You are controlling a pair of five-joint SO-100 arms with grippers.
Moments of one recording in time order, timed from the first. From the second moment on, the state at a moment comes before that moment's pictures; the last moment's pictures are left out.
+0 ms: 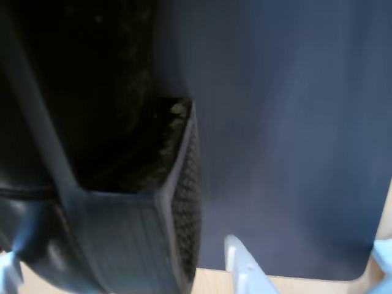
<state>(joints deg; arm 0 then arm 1) 33.0 126.3 128.8 73.1 -26.2 -32.3 123.0 119.3 78.0 -6.4</state>
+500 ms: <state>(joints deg) 28.1 114.3 127.3 63.6 -22.2 -34.2 119.0 119.9 73.3 -6.6</state>
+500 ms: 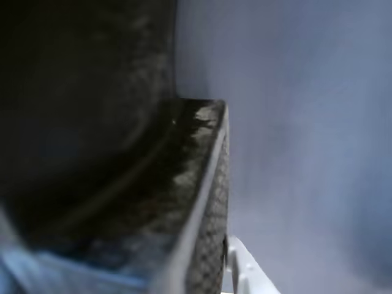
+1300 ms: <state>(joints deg) 27.4 124.2 127.6 61.6 -14.8 -33.9 119.4 120.1 72.2 -6.1</state>
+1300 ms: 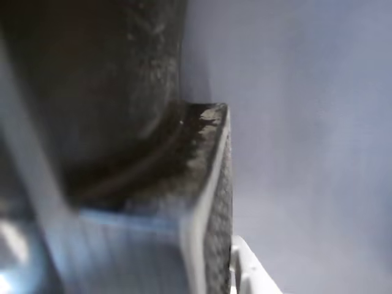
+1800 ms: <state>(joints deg) 24.3 143.7 128.2 58.1 -5.5 -30.1 125.9 110.5 75.4 -6.6</state>
